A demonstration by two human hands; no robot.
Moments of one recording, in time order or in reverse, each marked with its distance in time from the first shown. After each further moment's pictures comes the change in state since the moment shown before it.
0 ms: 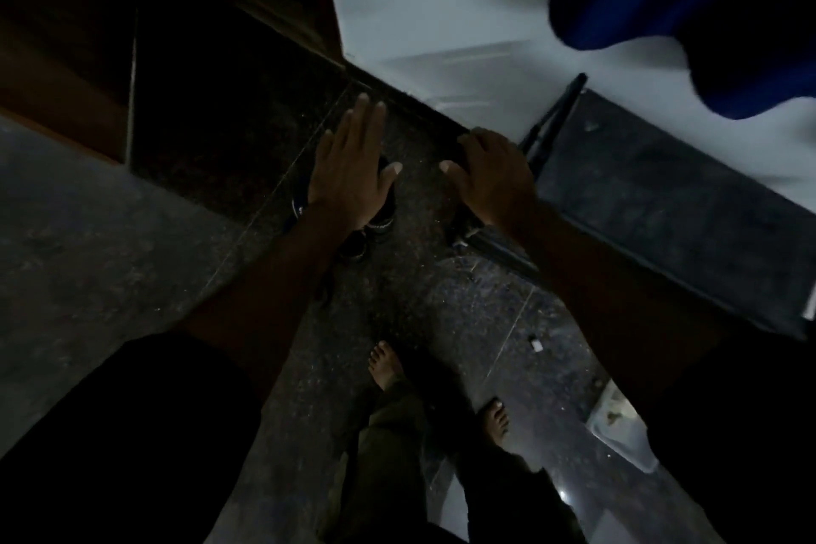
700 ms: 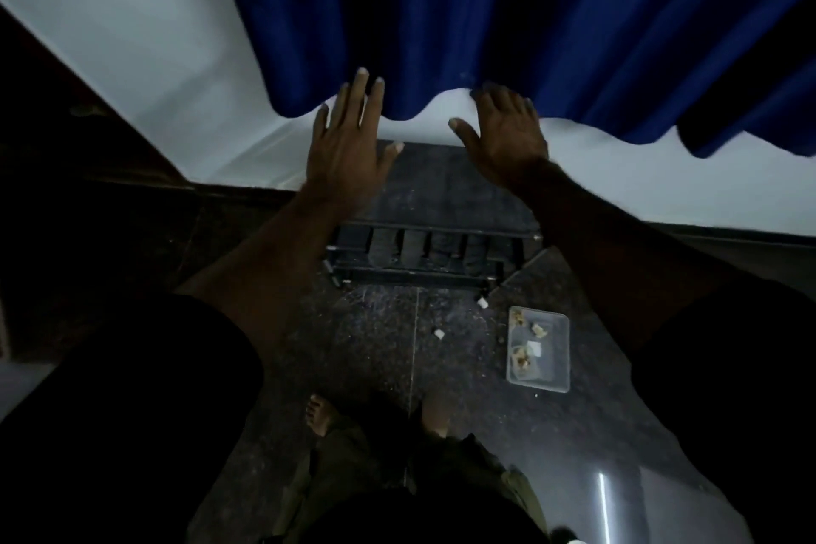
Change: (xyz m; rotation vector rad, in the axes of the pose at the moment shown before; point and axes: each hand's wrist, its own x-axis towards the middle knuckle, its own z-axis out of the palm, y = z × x) left_hand -0.040 0.382 -0.076 0.051 0.119 0.523; right_hand -0.256 0.228 -0.254 -0.088 0.340 0.414
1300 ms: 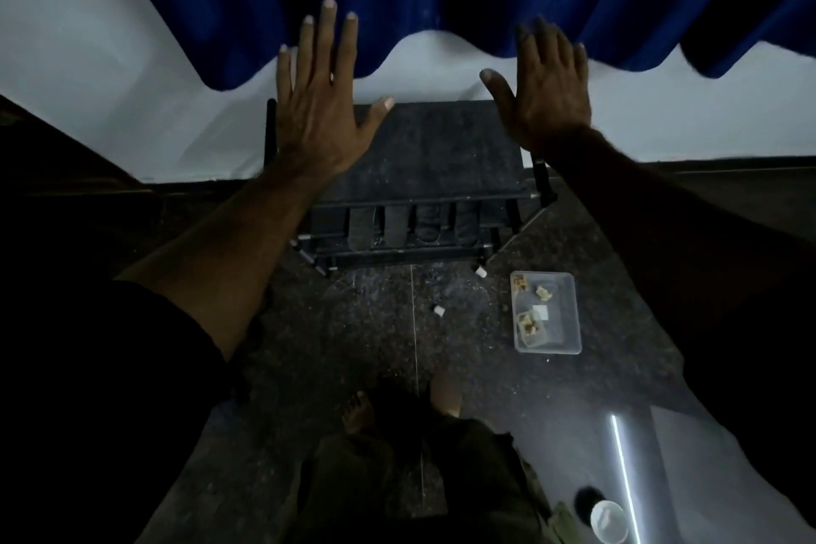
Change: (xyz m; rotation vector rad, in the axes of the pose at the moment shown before) left_hand 0.036 0.009 0.068 0.116 0.098 0.120; right_hand -0.011 0.089 0.050 -0.092 0.077 0.203
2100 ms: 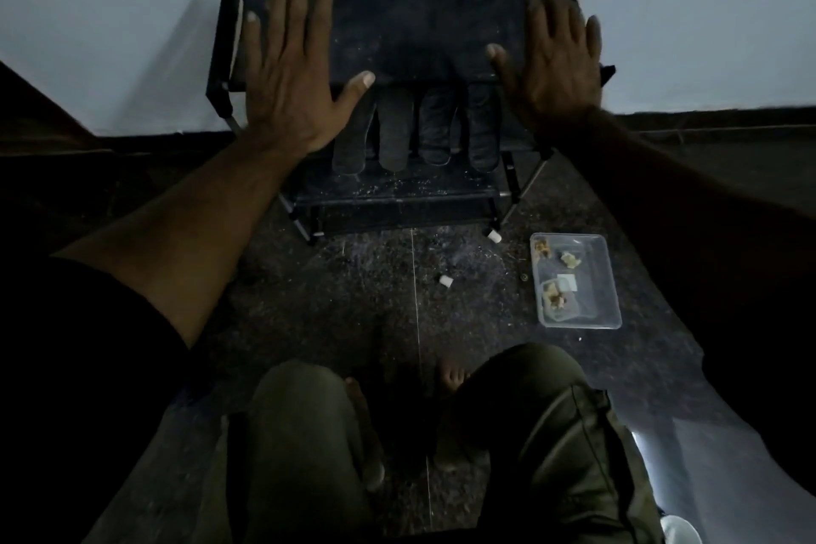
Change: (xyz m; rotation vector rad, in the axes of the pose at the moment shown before) left_hand -0.154 -0.022 0.169 0.045 0.115 0.013; right_hand -0.132 0.011 0.188 0.003 0.131 0.004
